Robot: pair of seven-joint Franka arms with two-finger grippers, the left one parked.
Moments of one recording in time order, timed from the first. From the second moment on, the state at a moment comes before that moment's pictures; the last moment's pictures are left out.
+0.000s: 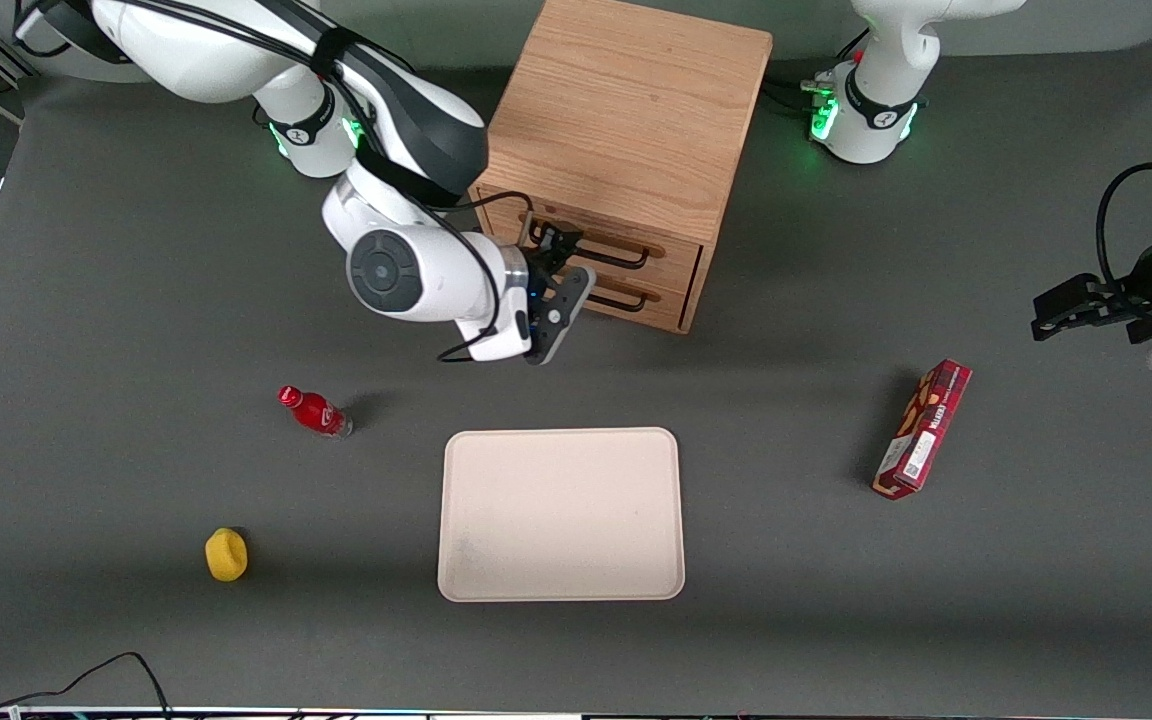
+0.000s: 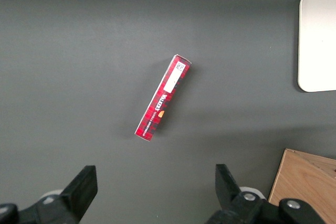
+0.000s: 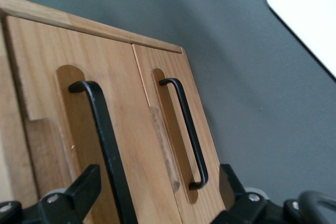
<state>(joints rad) 0.07 0.59 0.75 -1.51 0.17 1.90 -0.20</state>
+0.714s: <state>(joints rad) 0.08 0.63 0.78 -1.51 0.15 1.91 -0.18</state>
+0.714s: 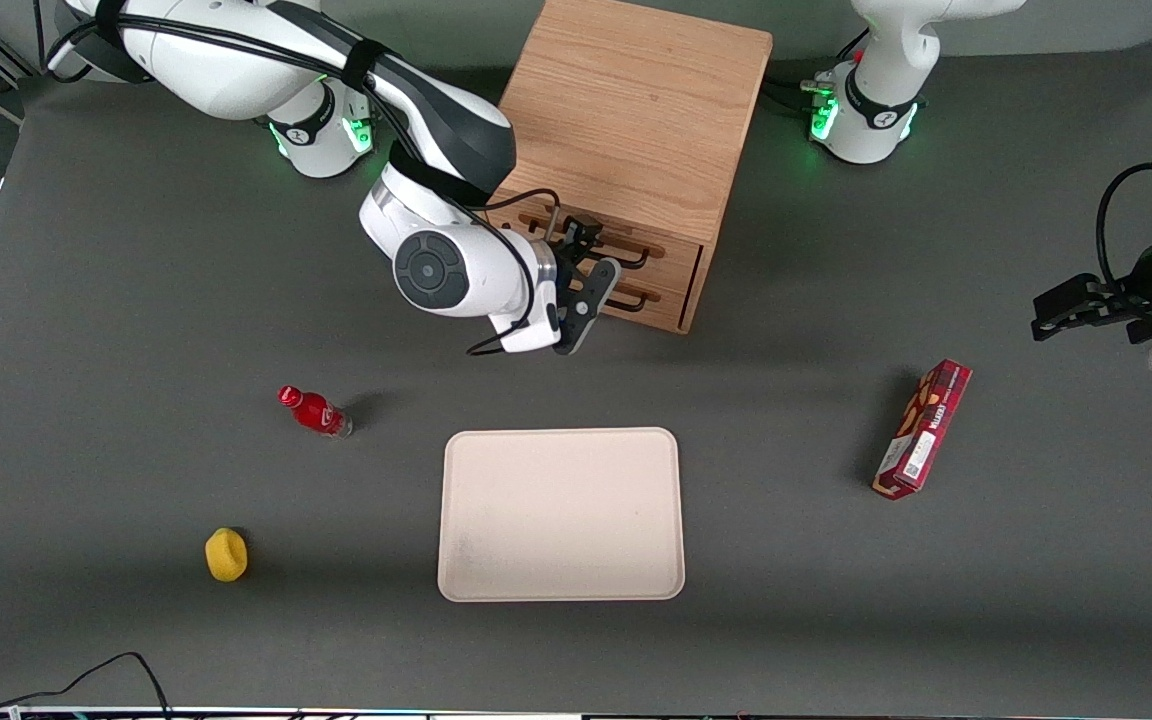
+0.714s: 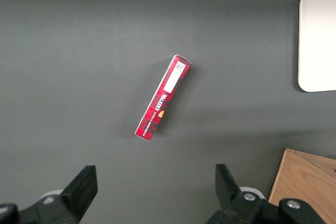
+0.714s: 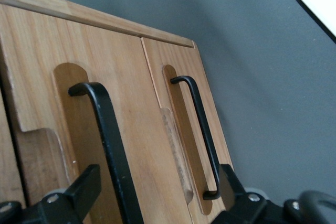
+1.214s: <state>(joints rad) 0.08 0.66 0.77 -1.50 0.12 1.92 -0.18</state>
